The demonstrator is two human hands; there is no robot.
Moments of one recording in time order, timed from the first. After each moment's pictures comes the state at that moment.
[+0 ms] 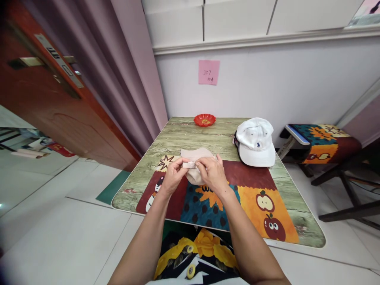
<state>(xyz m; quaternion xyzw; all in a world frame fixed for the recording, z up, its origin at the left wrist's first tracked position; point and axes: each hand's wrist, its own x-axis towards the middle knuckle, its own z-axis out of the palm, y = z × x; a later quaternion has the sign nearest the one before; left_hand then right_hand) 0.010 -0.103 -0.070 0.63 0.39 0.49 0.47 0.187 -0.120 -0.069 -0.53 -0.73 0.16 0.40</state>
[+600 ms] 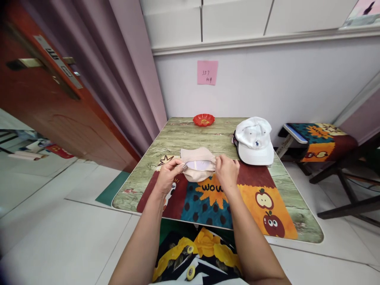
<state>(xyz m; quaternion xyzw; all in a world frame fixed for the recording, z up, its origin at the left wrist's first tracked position) -0.004 -0.106 -0.074 0.57 0.39 0.51 0.51 0.214 -0.110 -0.097 -0.70 -0.55 0.12 0.44</state>
